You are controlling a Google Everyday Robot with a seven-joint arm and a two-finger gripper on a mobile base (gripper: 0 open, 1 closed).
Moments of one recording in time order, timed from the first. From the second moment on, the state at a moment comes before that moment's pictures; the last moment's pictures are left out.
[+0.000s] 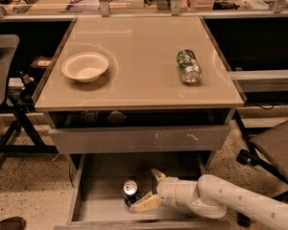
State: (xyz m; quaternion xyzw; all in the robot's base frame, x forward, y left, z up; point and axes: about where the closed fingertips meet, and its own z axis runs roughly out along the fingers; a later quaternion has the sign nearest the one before) arm 0.462 0.008 0.467 -0.36 0.74 0.41 0.39
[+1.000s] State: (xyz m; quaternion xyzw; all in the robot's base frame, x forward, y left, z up) arm 0.472 0.049 0.436 -0.39 0.71 0.41 0.43
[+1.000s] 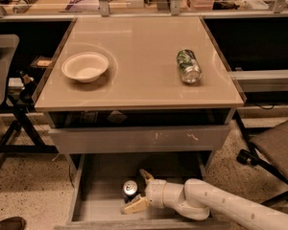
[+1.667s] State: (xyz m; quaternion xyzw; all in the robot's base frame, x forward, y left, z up) arm 0.470 0.060 0.429 -0.38 0.70 0.42 0.43
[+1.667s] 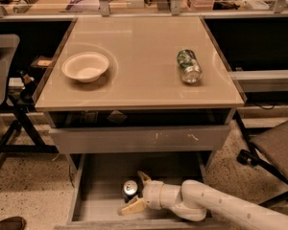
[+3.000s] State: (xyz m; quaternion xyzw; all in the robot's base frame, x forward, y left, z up) arm 0.467 0.080 0.421 -0.38 0.70 0.44 0.41
